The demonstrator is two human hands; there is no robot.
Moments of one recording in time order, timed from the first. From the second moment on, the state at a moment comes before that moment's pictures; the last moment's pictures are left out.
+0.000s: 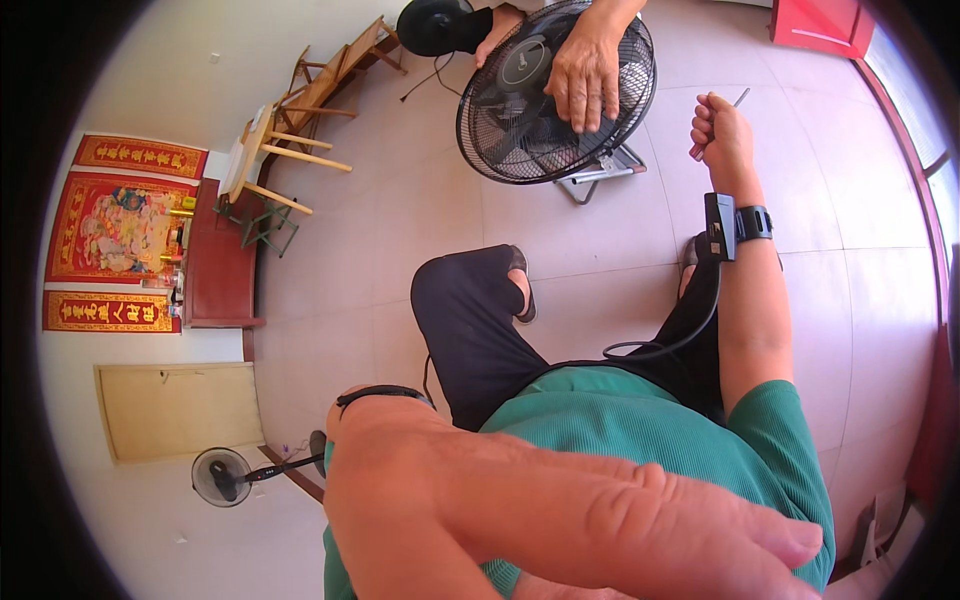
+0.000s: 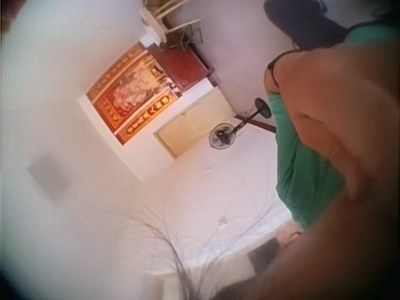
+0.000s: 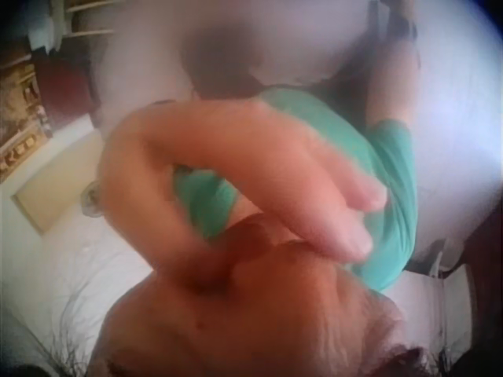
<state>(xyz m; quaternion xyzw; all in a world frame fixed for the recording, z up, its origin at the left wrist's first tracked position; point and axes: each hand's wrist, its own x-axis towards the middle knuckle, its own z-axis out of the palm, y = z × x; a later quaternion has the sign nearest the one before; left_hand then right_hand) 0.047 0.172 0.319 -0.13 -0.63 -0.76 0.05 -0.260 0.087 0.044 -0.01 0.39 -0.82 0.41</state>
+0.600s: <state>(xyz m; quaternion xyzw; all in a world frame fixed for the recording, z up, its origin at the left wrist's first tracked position) 0.065 0.145 0.315 -0.20 -0.60 -0.77 0.04 -0.265 0.092 0.047 -0.05 0.44 -0.81 0.39</state>
